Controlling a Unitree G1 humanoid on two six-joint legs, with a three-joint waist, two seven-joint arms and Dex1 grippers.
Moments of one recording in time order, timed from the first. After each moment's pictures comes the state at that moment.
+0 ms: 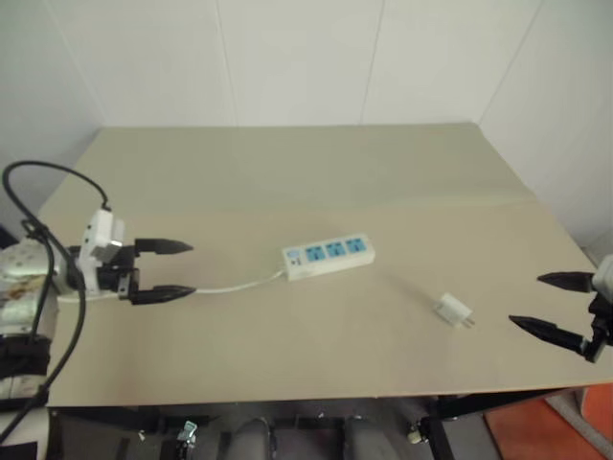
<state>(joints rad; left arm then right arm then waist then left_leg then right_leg) -0.47 0.91 0.15 0.41 -0.46 0.07 -1.59 0.25 -1.01 -0.75 -0.38 0.37 0.51 1.16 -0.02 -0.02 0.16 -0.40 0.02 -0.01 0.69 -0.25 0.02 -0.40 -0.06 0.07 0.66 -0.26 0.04</state>
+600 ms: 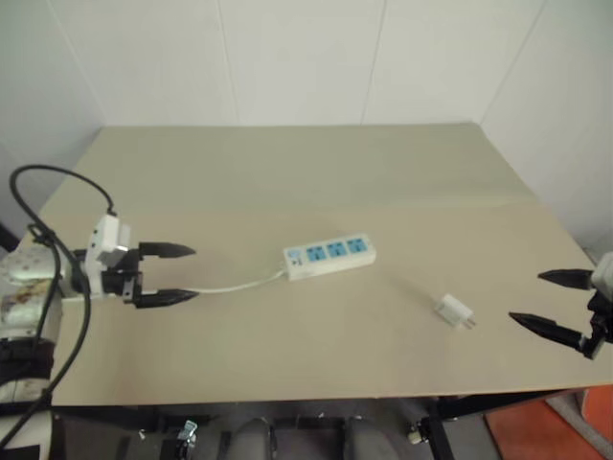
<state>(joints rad) -0.46 0.89 0.14 0.41 -0.43 0.04 -1.58 0.25 -1.01 -0.74 -0.37 0.37 0.49 1.15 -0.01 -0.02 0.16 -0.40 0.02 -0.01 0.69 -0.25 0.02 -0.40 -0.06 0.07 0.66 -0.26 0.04</state>
